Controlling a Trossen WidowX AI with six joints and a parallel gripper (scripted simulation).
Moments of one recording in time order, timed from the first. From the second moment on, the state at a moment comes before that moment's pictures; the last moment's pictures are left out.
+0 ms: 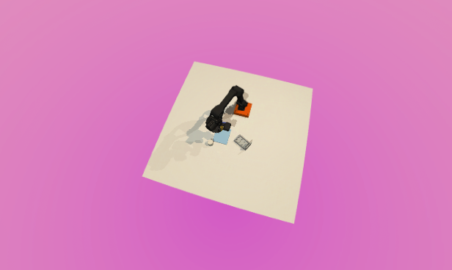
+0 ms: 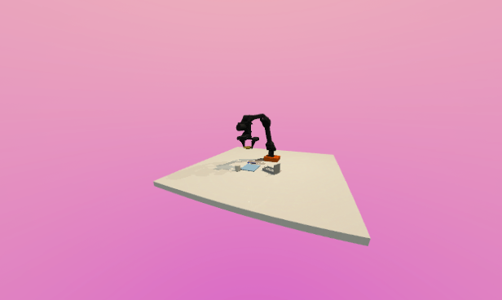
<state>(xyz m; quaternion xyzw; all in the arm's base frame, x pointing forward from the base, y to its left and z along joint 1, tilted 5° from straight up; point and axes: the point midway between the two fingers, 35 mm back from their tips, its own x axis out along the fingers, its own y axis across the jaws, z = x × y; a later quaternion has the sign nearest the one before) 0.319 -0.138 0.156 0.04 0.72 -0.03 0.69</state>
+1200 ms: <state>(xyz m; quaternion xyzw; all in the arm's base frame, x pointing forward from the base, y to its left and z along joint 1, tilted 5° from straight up) 0.287 -0.008 0.128 0.15 0.75 0.00 0.64</state>
